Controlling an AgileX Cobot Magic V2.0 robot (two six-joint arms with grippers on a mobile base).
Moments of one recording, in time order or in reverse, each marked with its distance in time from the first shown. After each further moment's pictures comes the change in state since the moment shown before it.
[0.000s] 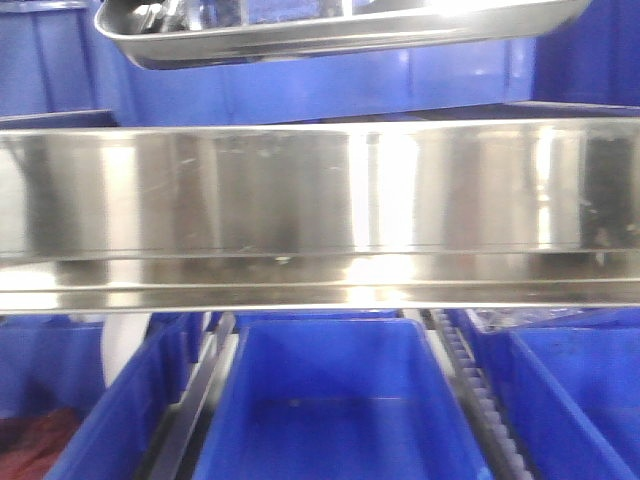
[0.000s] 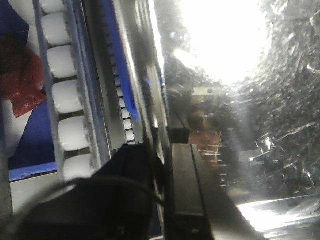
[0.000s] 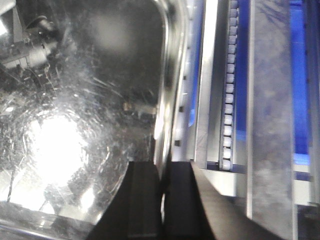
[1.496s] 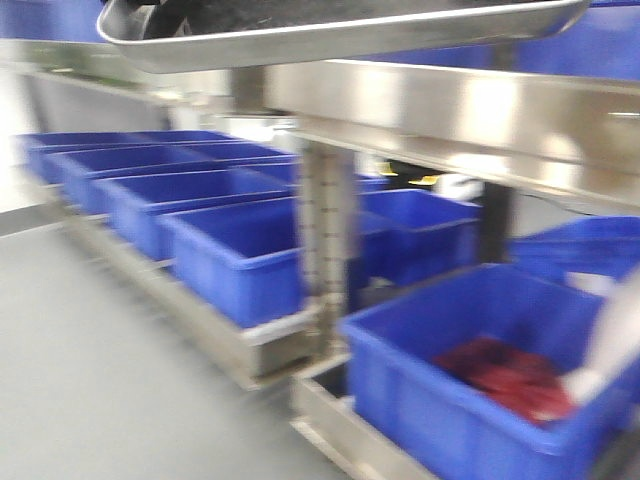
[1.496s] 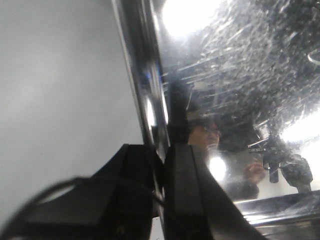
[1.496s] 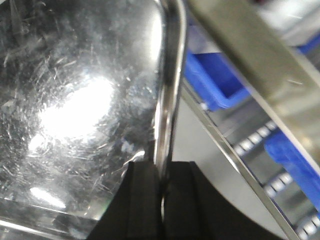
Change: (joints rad) left arm 0.000 0.002 0.000 0.002 -0.002 0.000; right arm 0.000 0.000 0.000 -0.004 0.000 -0.001
